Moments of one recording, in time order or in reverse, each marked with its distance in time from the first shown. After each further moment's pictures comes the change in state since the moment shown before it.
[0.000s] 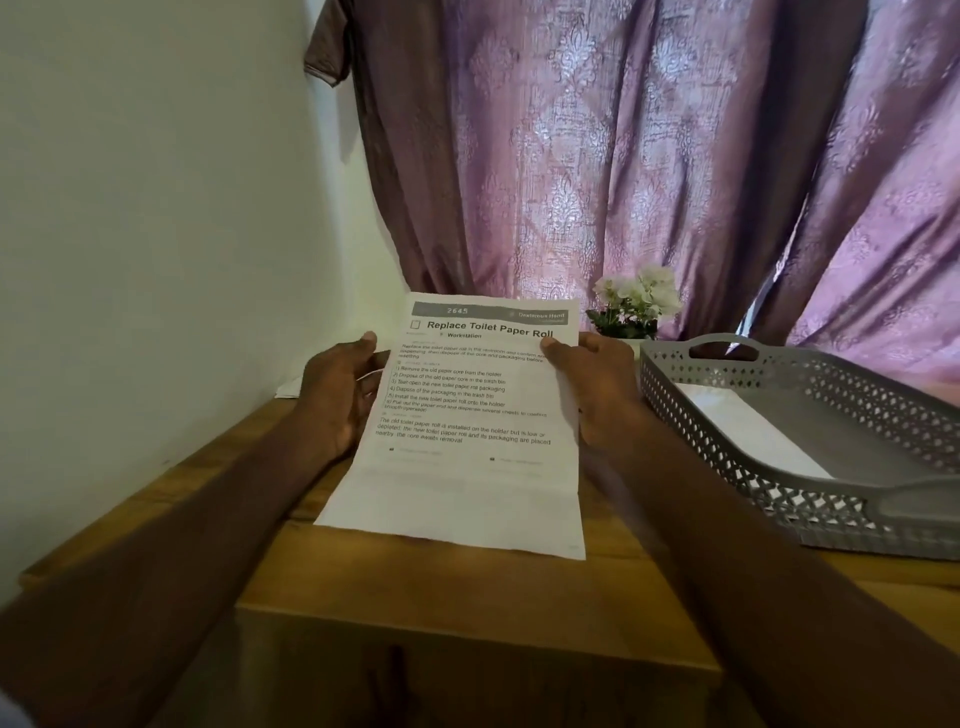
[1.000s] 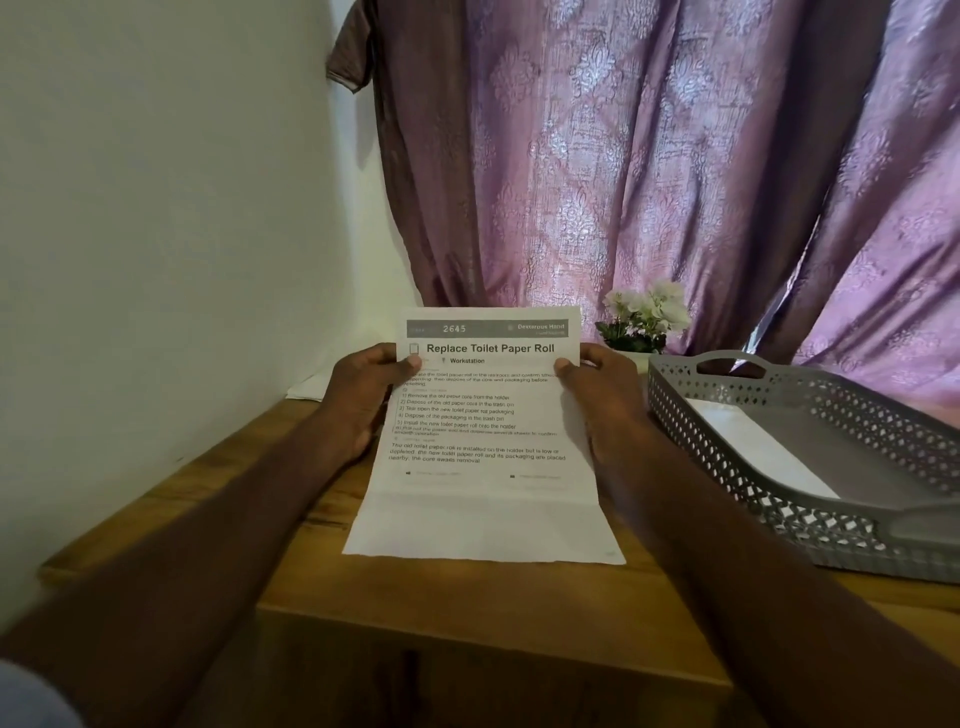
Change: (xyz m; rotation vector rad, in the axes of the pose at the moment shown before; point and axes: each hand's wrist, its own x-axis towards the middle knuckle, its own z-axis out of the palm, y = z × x) left_hand 0.011 -0.006 -0.004 0.188 -0.126 0.086; right_hand 0.021 0.014 -0.002 -0.268 0.033 -0.132
